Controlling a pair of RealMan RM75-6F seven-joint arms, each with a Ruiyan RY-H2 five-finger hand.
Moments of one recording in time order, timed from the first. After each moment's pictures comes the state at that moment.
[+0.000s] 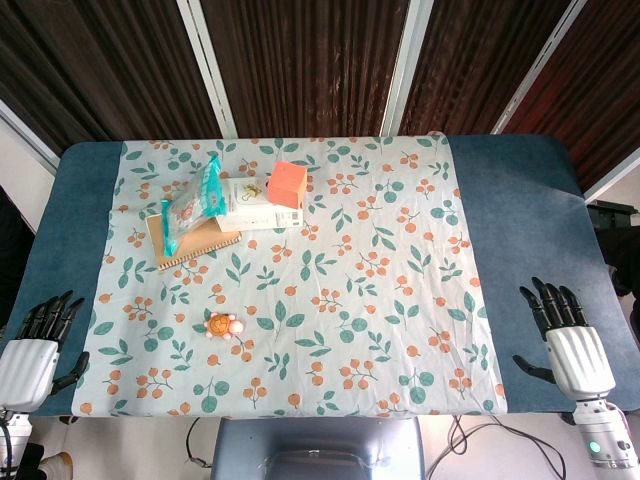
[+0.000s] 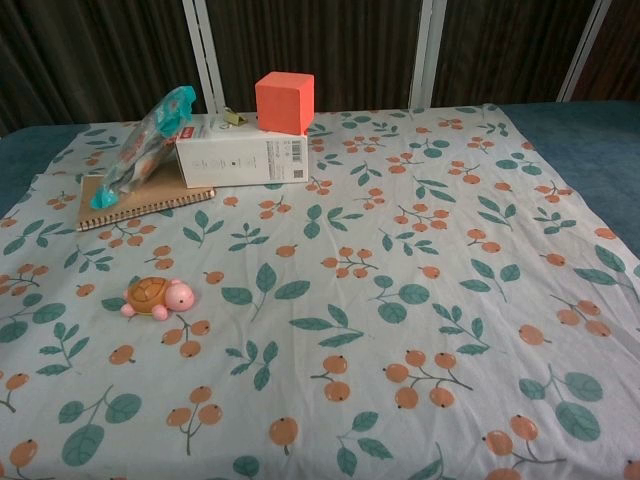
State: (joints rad) left arm -0.11 -1.15 -0.01 -1.58 1.57 1.50 0.08; right arm 0.09 -1.15 0.03 -1.58 -1.58 1.50 -0.07
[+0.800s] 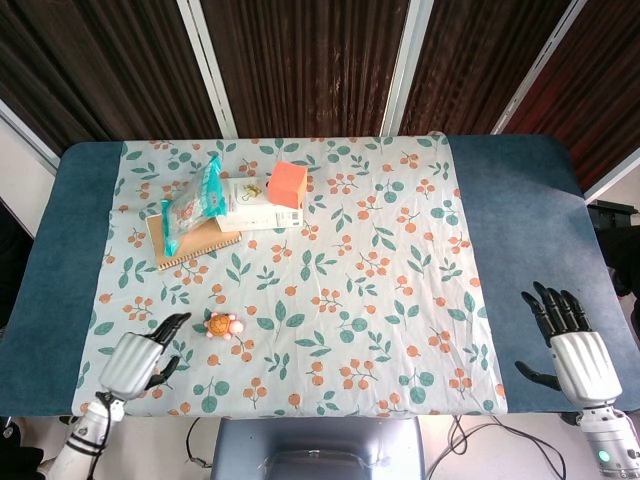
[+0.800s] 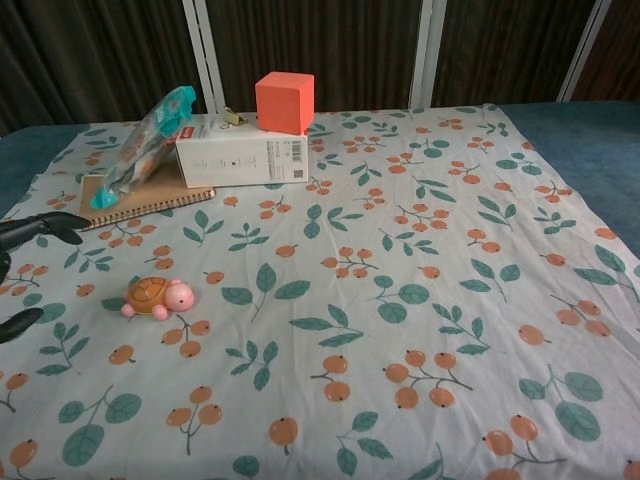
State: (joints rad) left arm -0.26 -1.48 0.00 -1.37 1.71 1.34 0.17; right arm 0.07 -1.12 0.01 -1.60 -1.63 1.52 -0.03
